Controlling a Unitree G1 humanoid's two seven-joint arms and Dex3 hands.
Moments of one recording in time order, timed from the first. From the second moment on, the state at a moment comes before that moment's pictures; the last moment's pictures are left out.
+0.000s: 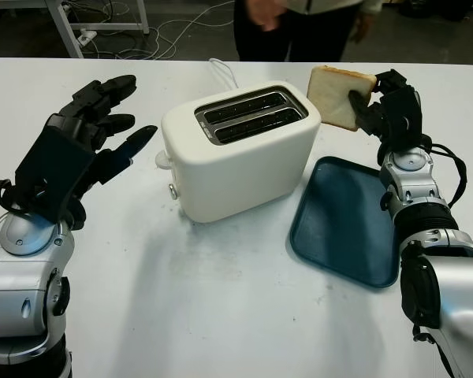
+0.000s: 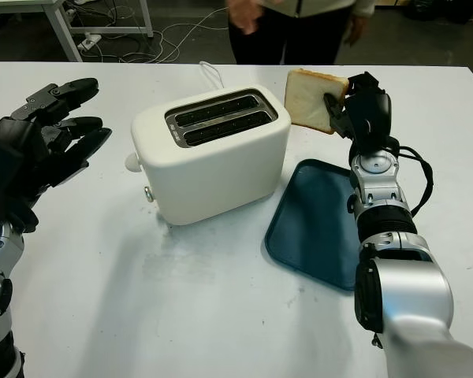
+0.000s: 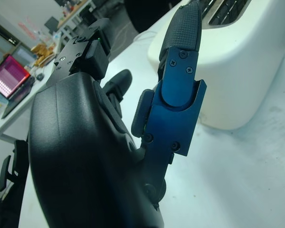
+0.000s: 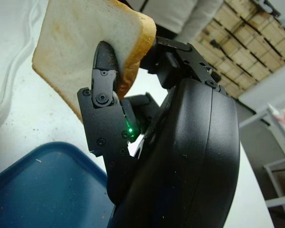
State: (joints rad) left arm -0.25 0.30 0.16 -0.75 -0.04 0.83 -0.15; right arm -0.89 -0.36 -0.15 1.03 -0.03 -0.19 -0.08
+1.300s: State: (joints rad) left arm -0.25 0.31 0.15 -0.73 -0.05 0.80 -0.14; right arm -0.89 -0.36 -0.16 1.00 0.00 -0.24 0.00
